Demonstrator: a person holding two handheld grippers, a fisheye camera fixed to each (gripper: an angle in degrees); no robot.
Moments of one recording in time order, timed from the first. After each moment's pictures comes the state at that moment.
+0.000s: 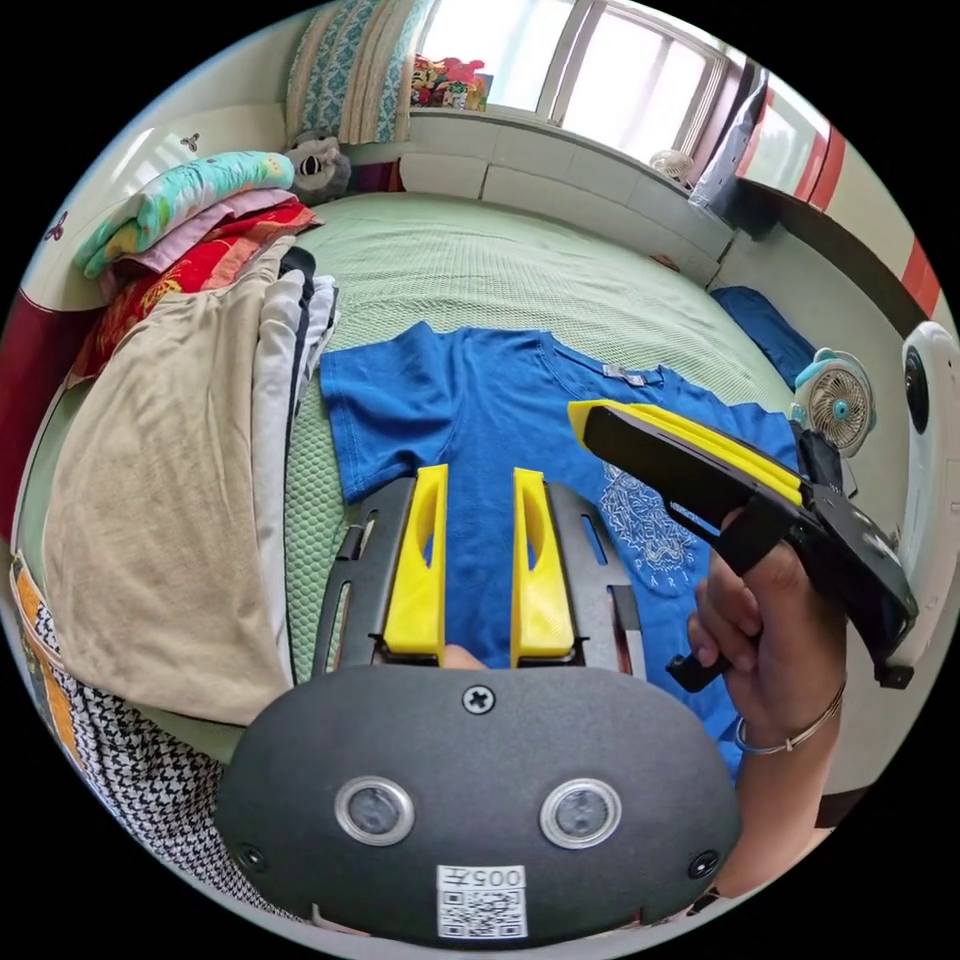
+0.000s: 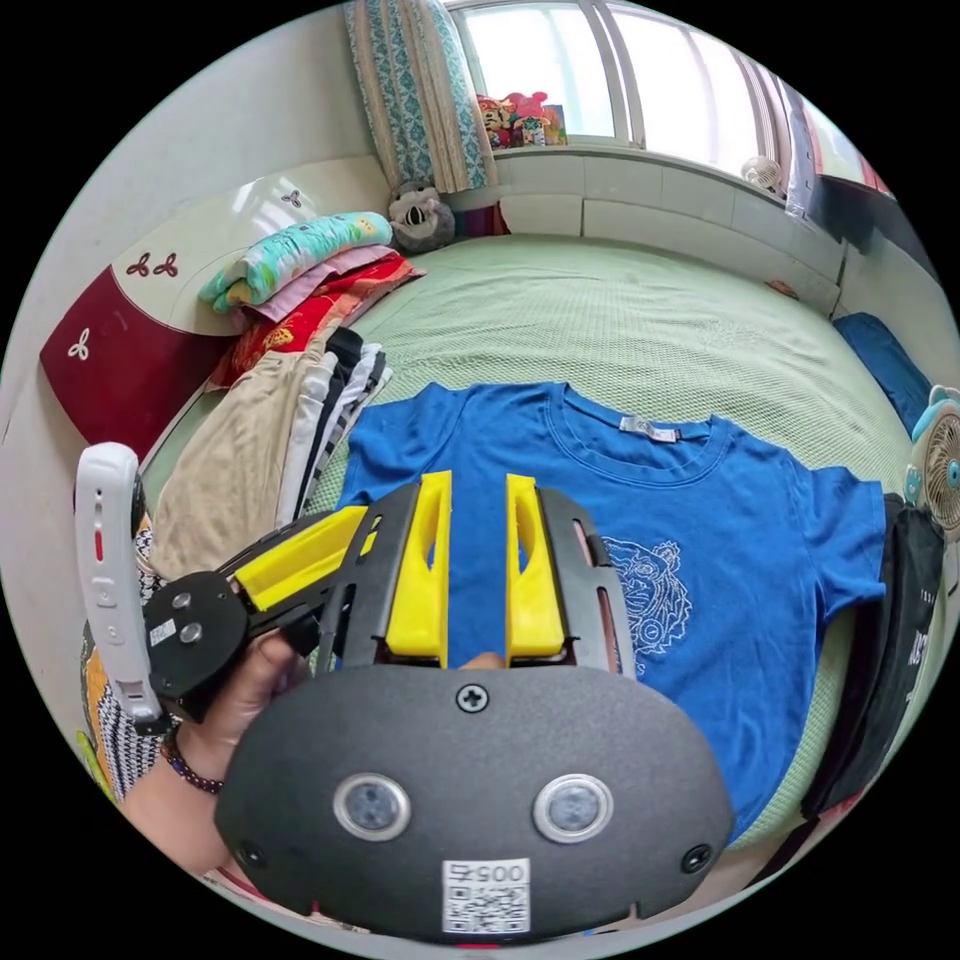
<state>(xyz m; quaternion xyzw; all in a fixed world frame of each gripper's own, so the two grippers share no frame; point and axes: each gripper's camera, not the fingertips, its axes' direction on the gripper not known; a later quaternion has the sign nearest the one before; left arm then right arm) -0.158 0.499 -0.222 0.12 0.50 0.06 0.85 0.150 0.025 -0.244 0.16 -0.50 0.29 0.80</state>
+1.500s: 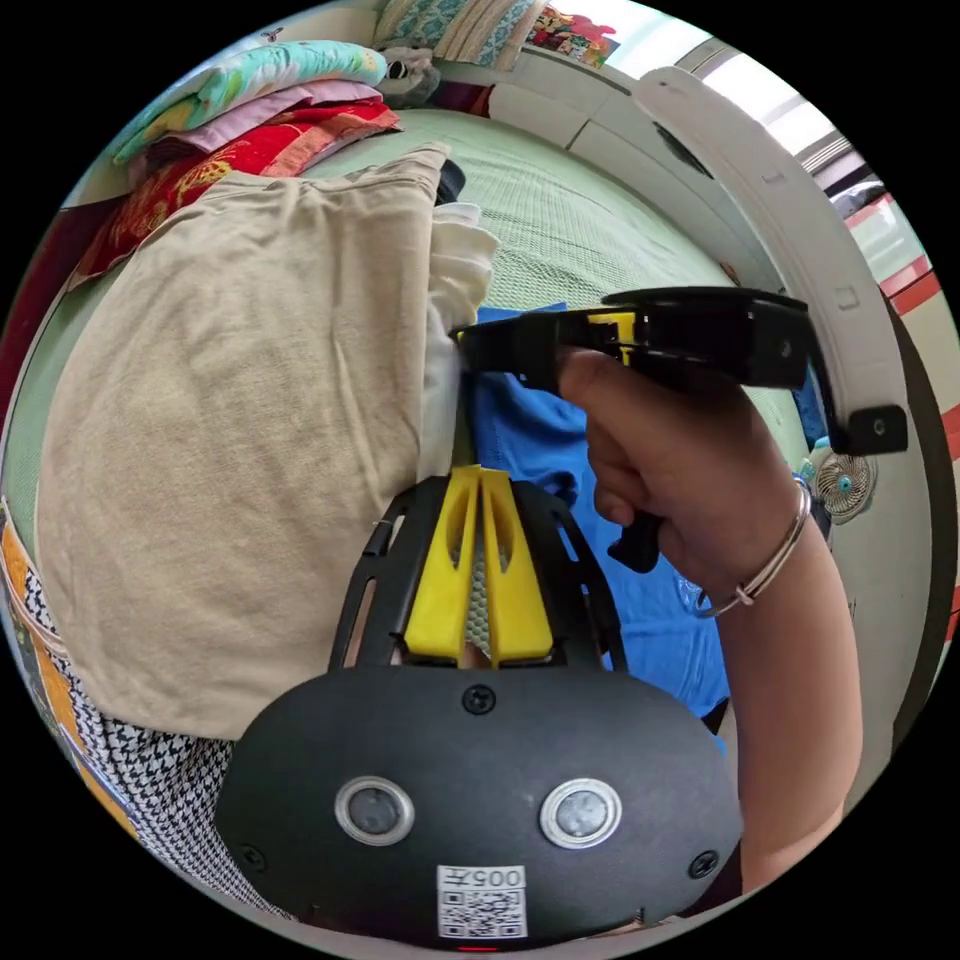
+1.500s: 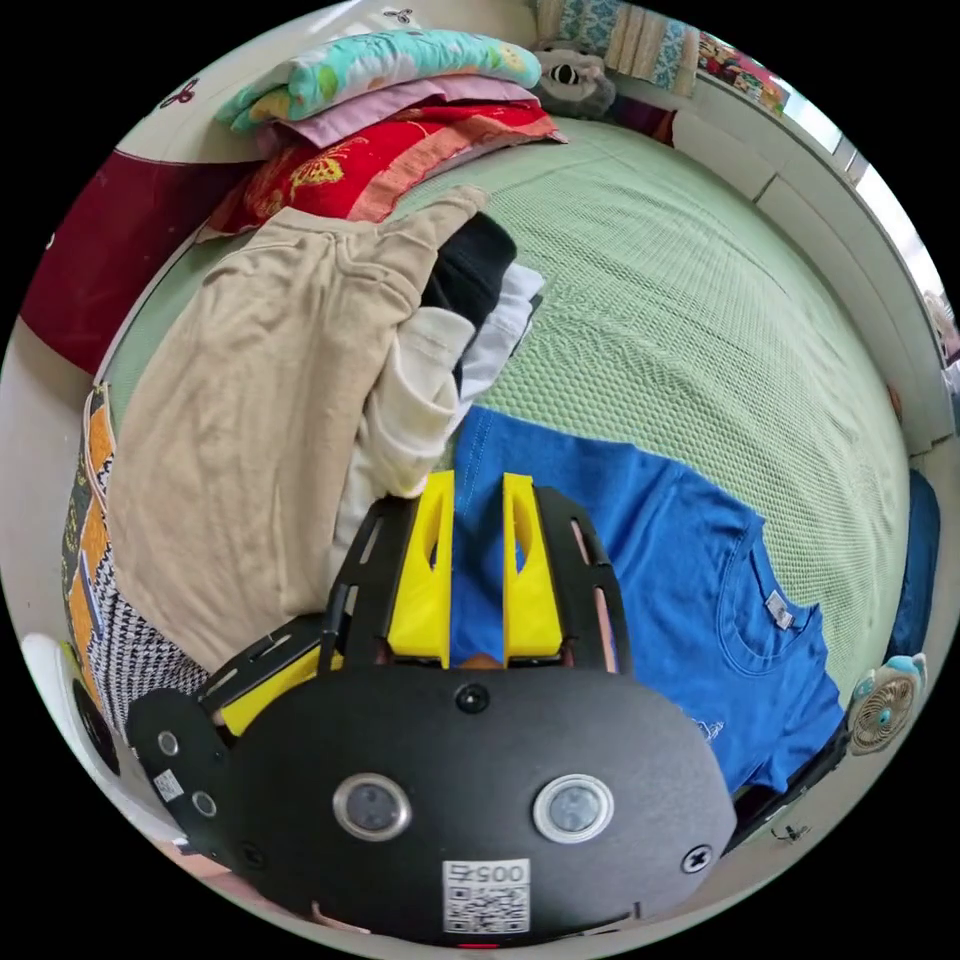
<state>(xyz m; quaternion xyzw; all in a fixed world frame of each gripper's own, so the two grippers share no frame) -0.156 0.393 -0.037 -0.02 0.53 0.03 0.85 0.114 -0.263 -0.248 0.06 -0.51 0.05 0.86</state>
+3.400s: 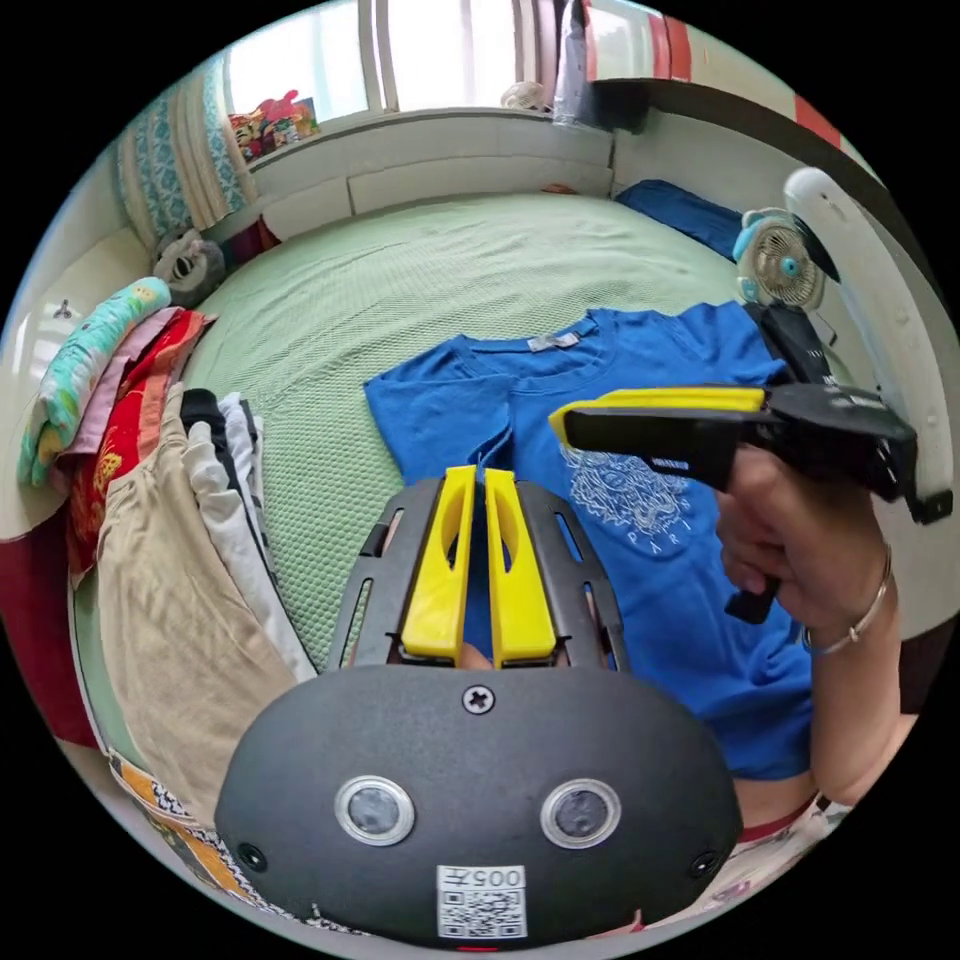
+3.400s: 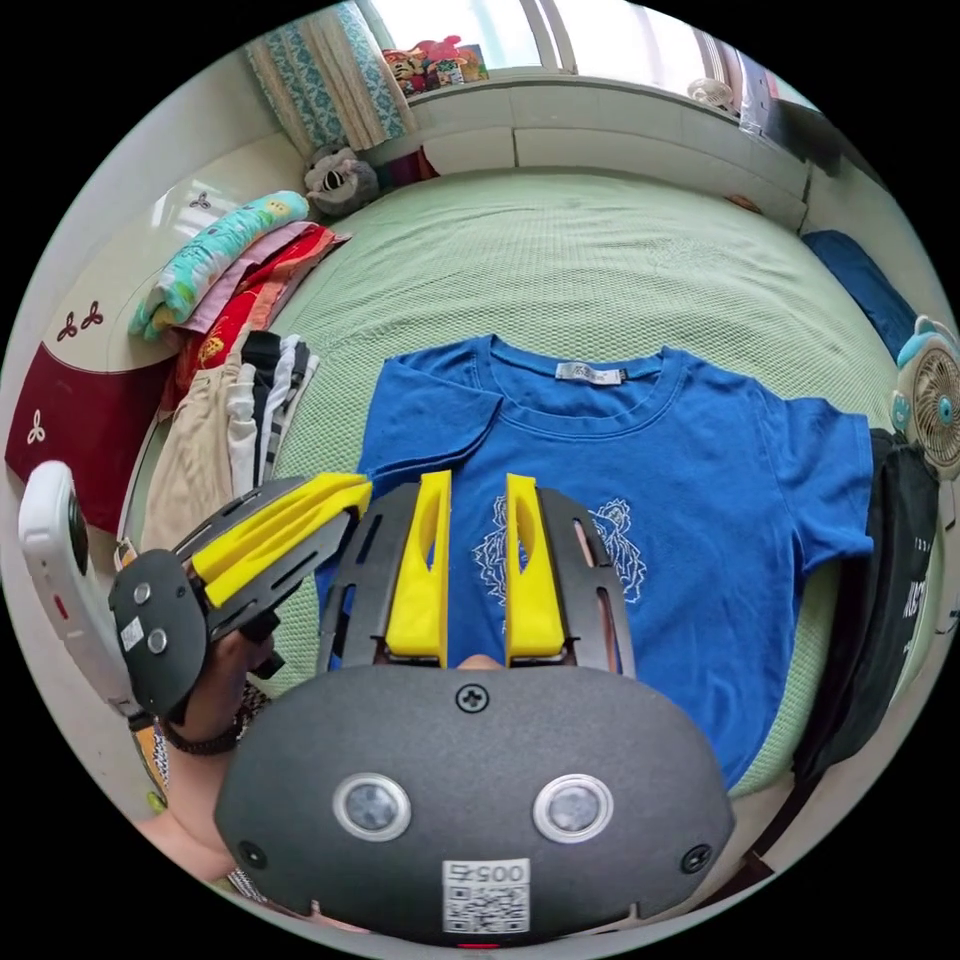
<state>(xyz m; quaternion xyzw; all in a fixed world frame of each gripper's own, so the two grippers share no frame) 0.007 0.447 -0.262 0.19 0.45 0.25 0.84 0.233 -0.084 -0.151 0.03 -0.51 0.32 0.80</state>
